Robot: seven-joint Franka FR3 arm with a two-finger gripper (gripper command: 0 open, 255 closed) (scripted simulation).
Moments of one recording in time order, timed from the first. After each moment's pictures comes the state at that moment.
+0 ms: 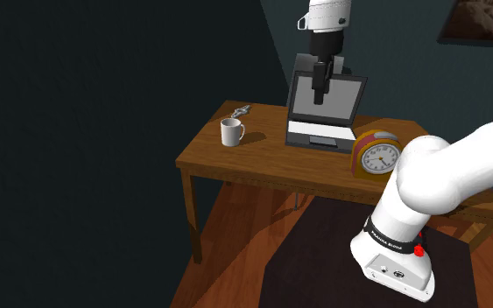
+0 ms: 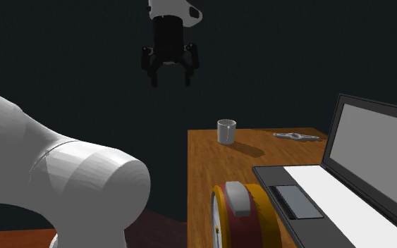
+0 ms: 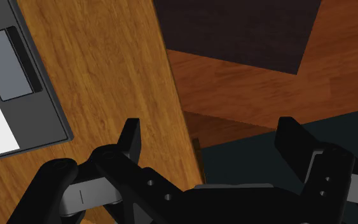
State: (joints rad) arm 0.02 -0.74 0.01 -2.30 -0.06 1.43 -0.16
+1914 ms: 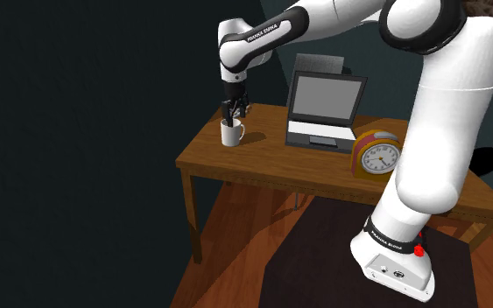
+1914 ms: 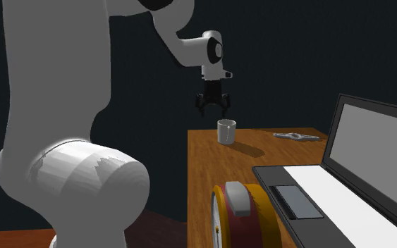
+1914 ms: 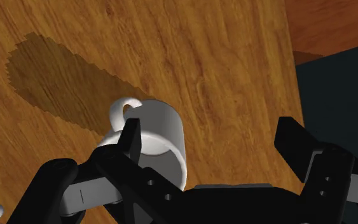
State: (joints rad) arm -0.01 0.18 -0.02 -1.85 -0.06 1.98 -0.13
